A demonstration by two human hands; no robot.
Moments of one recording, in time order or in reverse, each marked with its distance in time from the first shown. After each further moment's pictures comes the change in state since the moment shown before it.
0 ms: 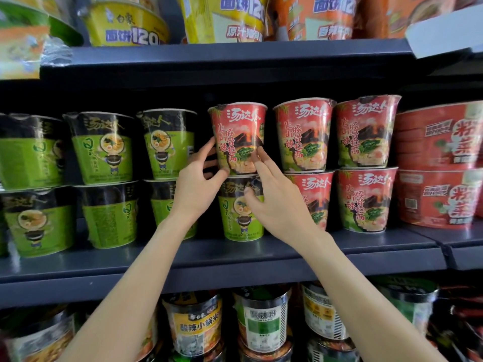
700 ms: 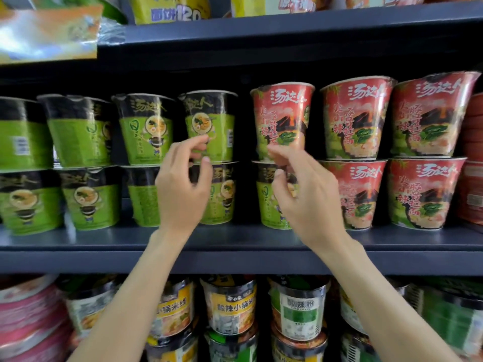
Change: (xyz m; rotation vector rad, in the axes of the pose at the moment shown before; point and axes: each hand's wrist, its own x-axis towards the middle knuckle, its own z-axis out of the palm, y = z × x) left_hand -0.045 -0.022 -0.064 0.270 0.410 0.278; right_hand -0.010 -0.030 0.024 0.178 0.345 -0.229
